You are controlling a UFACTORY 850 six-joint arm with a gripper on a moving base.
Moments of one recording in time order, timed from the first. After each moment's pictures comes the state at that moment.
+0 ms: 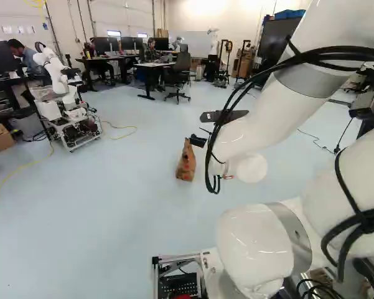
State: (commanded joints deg) arm 0.0 16.0 -5.0 0.0 50.0 0.0
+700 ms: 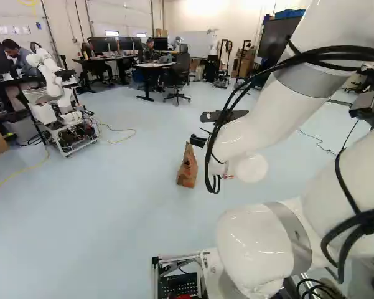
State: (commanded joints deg) arm 0.0 16.0 -5.0 0.0 50.0 0.0
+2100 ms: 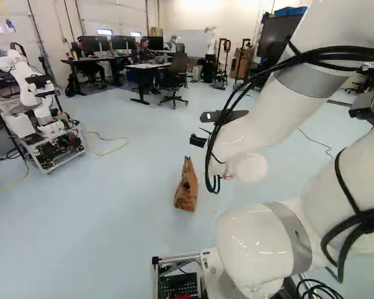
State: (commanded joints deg) arm 0.0 16.0 -5.0 0.0 50.0 0.0
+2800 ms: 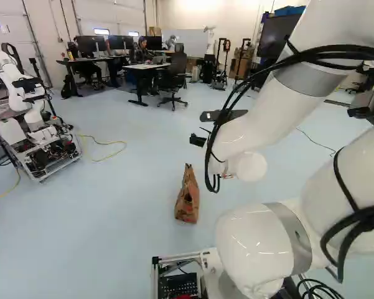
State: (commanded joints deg) arm 0.0 15.3 -5.6 0.0 50.0 0.0
